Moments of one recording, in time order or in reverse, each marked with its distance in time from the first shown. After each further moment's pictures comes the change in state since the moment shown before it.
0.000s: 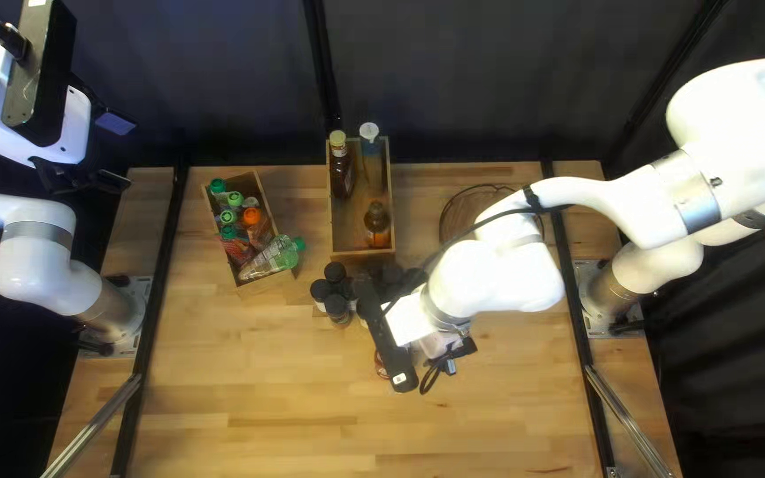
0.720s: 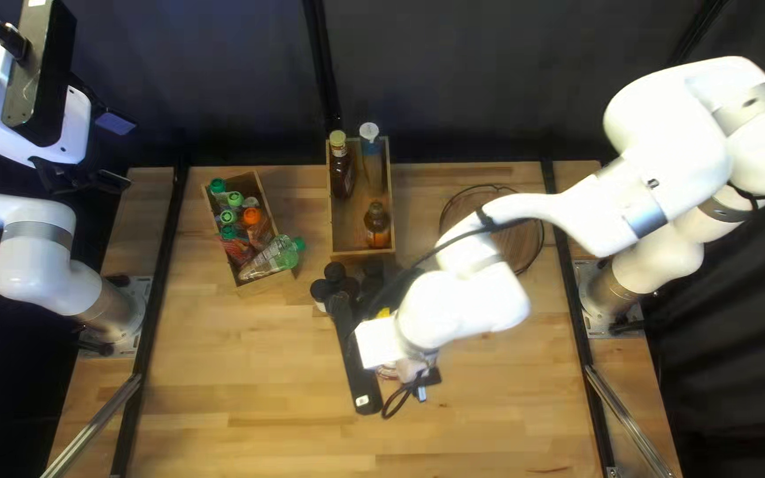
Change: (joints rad) left arm 0.000 0.000 0.000 0.000 0.000 0.000 0.000; right arm 0.066 -0.214 0.049 0.131 -0.246 0.031 0.440
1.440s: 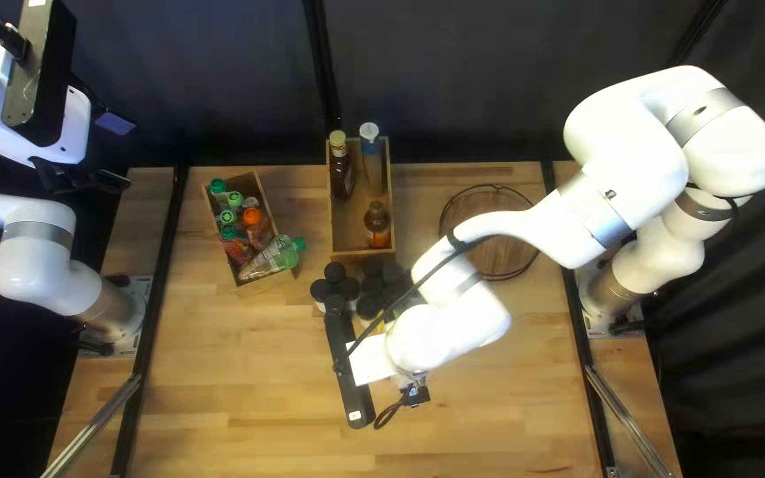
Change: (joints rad) left arm 0.000 0.000 0.000 0.000 0.000 0.000 0.000; right arm 0.049 -0.088 -0.028 0.044 -0.199 0.058 0.121
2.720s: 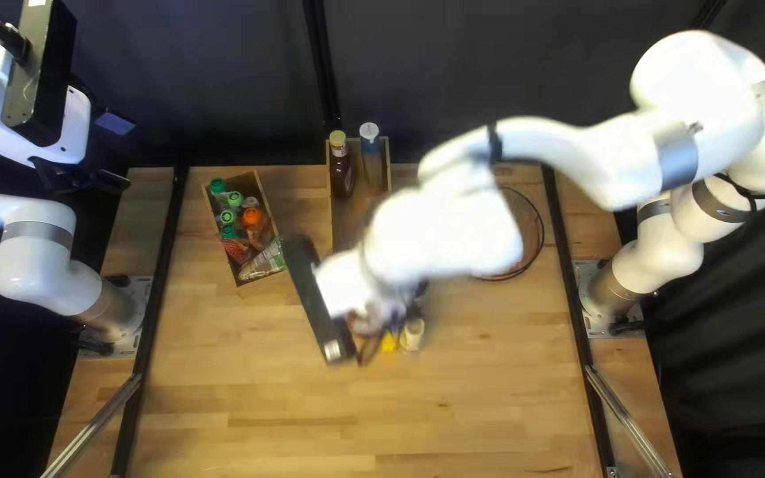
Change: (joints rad) left arm 0.000 0.000 0.000 0.000 0.000 0.000 0.000; right arm -0.206 0.123 -0.188 0.444 0.314 0.325 -0.686
